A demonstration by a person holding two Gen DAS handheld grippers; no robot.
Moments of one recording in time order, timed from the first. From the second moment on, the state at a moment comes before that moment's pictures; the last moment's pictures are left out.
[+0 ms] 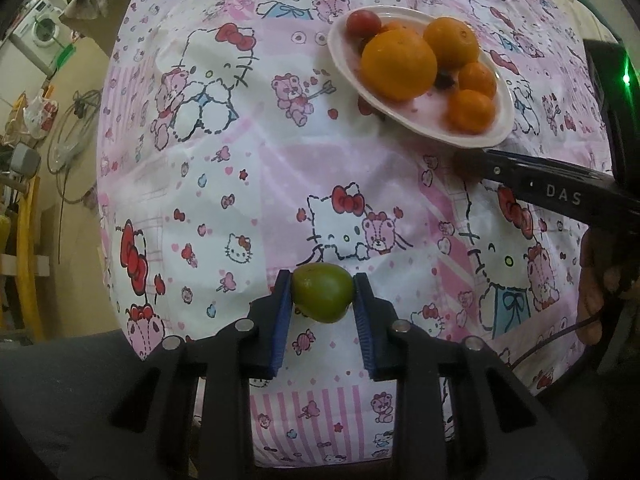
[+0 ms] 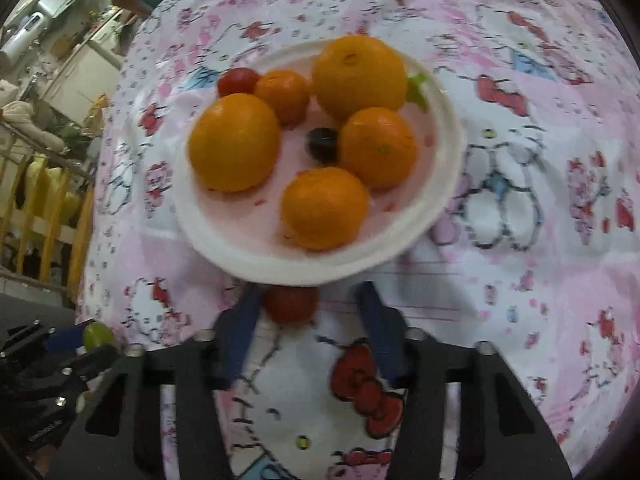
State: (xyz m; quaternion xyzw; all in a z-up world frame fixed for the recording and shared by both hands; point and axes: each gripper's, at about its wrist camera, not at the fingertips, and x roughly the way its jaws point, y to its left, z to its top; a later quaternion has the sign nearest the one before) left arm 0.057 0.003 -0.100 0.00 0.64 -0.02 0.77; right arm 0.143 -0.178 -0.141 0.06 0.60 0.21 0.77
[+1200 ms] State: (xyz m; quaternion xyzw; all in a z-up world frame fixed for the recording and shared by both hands) left arm 0.120 0.008 -0.007 -0.02 0.56 -0.03 0.83; right arm 0.128 -0.271 -0.026 0.23 0.48 0.27 0.80
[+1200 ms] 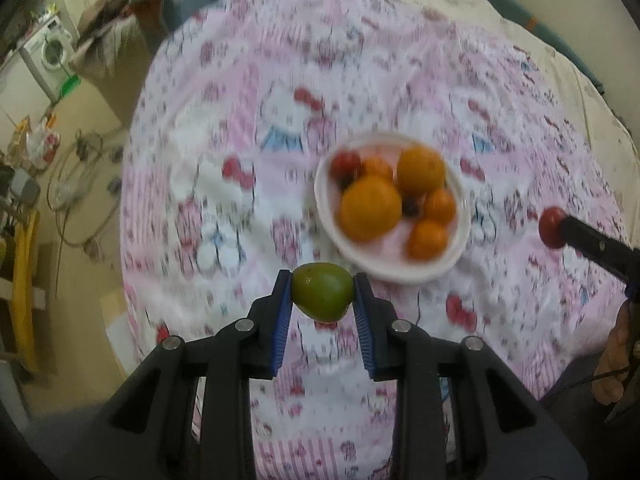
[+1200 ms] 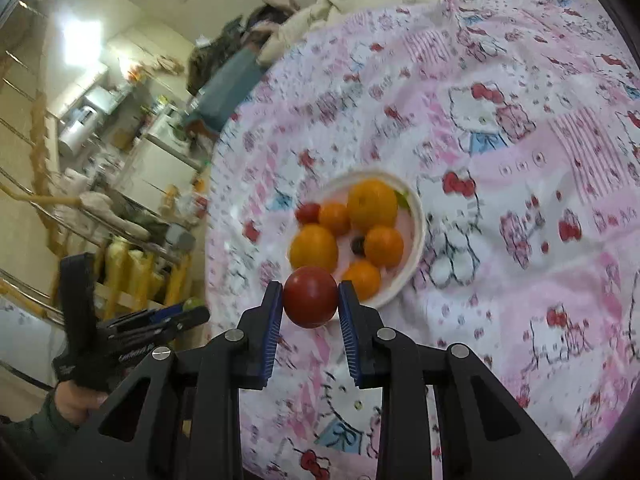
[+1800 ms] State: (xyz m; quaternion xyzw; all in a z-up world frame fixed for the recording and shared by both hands) left arm 0.223 -0.028 -0.054 -0.07 0.61 -0.07 0.79; right arm 0.207 -0.271 -0.082 0.22 0.54 0.24 0.78
